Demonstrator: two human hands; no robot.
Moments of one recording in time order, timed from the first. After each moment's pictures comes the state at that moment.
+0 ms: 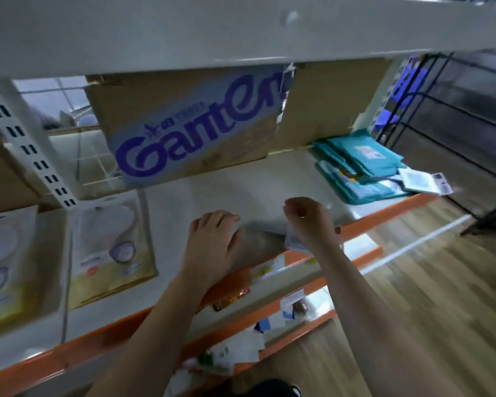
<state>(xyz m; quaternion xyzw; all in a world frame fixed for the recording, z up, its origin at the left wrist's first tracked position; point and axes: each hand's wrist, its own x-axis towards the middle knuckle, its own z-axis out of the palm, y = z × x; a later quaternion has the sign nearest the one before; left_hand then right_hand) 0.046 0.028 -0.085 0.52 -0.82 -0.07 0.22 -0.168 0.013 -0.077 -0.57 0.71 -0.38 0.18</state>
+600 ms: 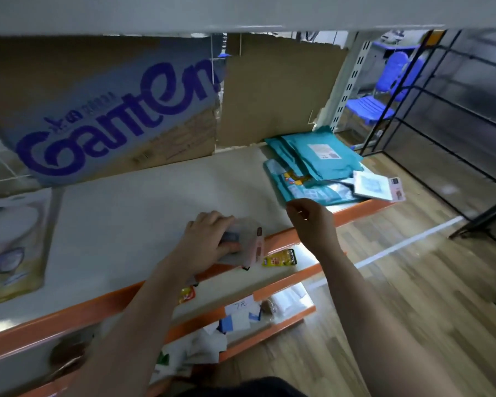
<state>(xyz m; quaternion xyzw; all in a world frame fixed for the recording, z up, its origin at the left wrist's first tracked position) -0.118 -0.012 -0.100 0.51 -0.84 -0.15 0.07 -0.357 0.001 -0.093 -0.60 0.68 -0.38 0.16</state>
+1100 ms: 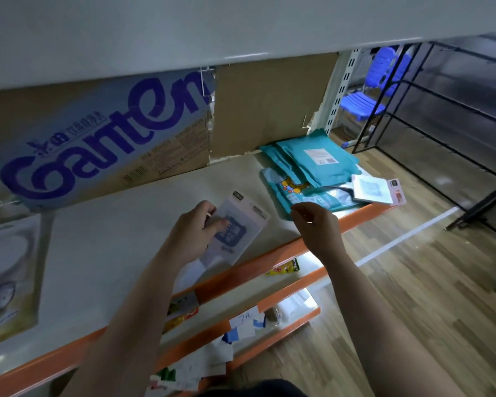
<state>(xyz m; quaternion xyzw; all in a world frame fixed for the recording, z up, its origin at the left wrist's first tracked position) -0.112 -0.051 -0.074 0.55 -0.71 -0.37 0.24 -0.367 -0.015 -0.094 -0.60 0.69 -0.39 0.14</state>
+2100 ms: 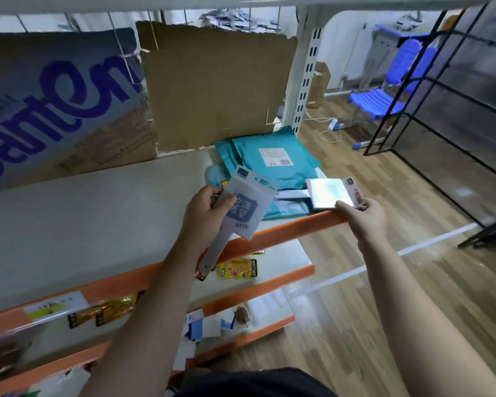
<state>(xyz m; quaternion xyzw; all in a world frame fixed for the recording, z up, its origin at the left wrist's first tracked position) -0.314 -0.059 -0.090 0.58 -0.58 -0.39 0.41 -0.623 -0.064 -0.124 -0.34 0.78 -0.45 0.27</state>
